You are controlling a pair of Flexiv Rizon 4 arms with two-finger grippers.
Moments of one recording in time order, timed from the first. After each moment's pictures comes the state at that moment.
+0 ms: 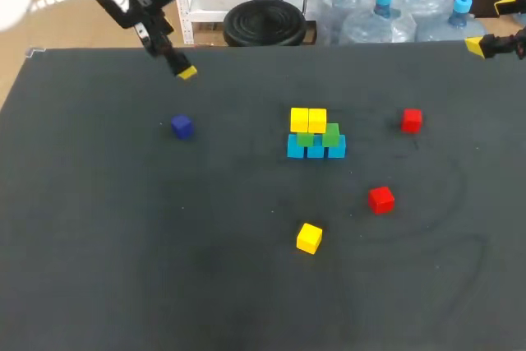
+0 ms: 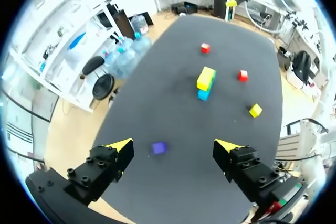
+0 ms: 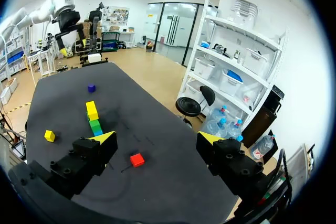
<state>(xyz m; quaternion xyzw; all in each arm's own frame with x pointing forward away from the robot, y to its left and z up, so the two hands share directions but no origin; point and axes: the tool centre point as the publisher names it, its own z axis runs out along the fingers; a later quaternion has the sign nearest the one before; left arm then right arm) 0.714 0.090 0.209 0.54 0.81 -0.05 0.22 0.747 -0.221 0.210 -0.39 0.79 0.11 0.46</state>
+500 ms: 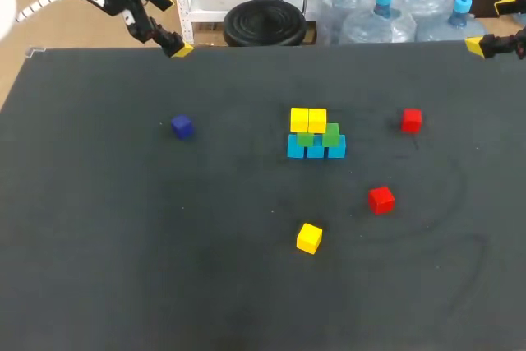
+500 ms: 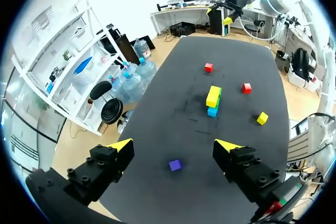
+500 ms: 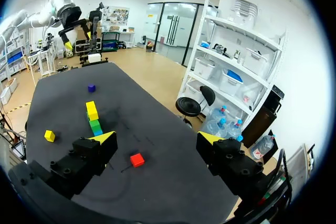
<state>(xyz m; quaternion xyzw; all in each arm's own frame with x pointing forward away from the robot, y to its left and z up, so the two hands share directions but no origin) 0.736 0.090 0.232 0.56 0.77 -0.06 0.30 0.747 -0.221 0.210 -0.39 0.79 0.11 0.46</state>
